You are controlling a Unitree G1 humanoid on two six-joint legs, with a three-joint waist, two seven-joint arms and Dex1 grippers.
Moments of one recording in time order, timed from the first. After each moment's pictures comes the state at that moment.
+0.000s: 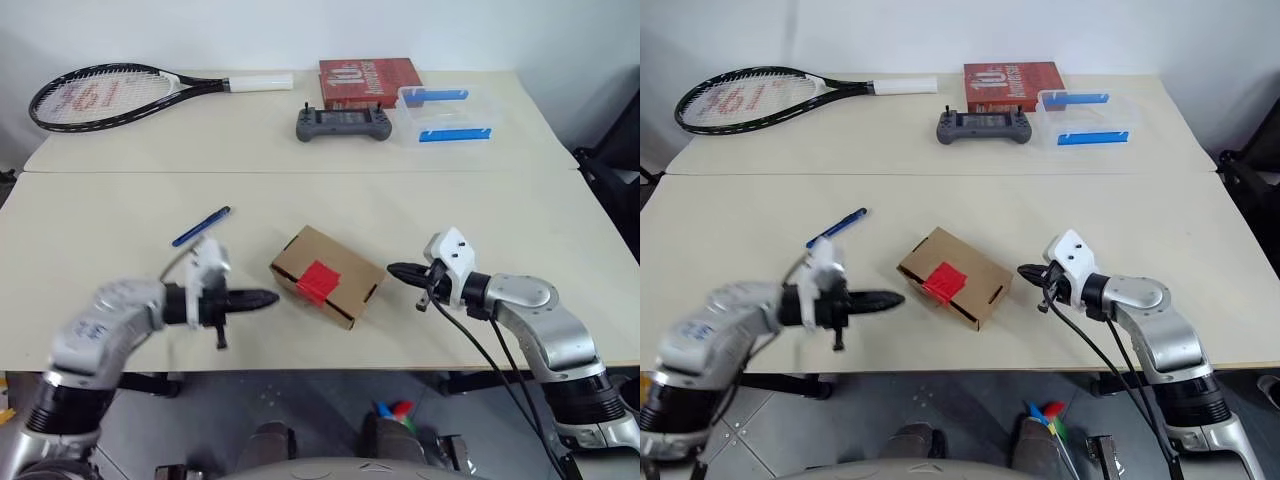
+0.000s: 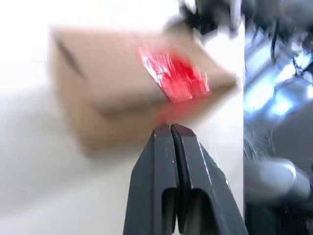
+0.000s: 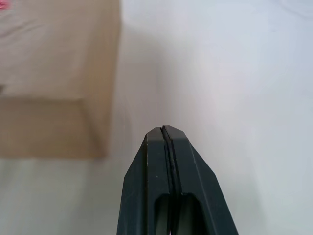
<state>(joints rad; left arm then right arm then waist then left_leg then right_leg) -0.41 0.78 0.13 -0.13 -0.64 0.70 -1.06 -0.36 -0.63 0.06 -0.12 0.30 0.44 0.80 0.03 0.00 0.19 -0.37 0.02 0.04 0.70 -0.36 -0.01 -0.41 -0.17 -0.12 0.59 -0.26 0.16</state>
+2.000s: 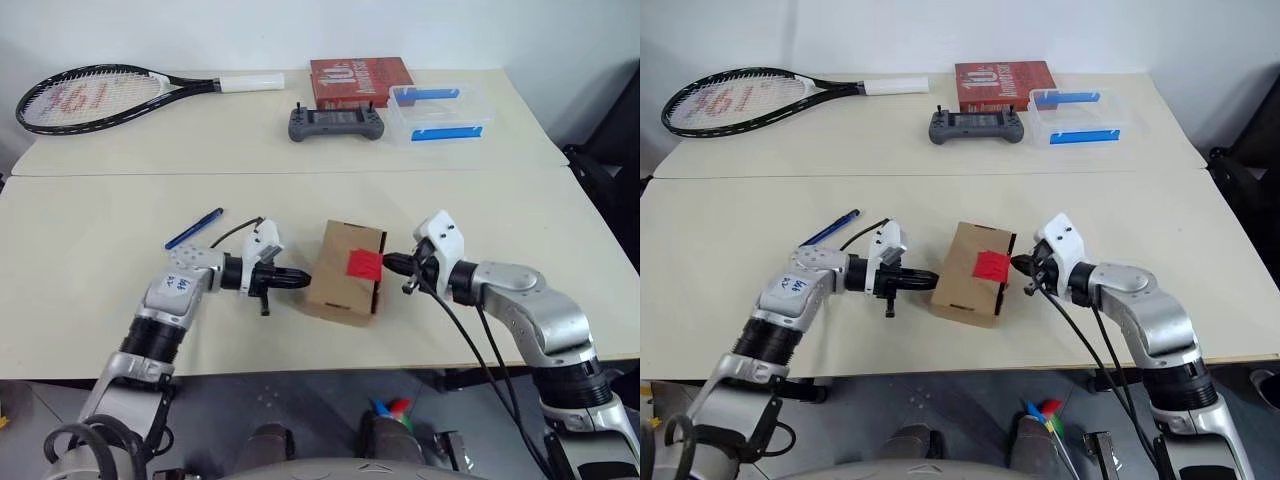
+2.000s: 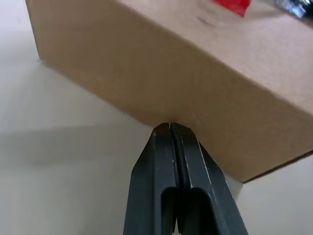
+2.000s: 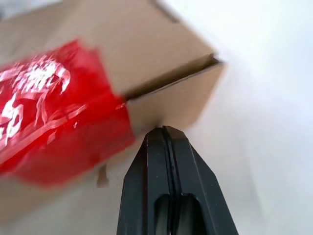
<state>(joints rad) -0.57 0.45 -0.15 0.13 -0.25 0.54 -1.05 -0.50 -0.58 0.06 -0.11 0.38 0.72 0.70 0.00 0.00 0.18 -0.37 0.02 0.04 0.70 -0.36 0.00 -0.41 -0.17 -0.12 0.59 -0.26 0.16</state>
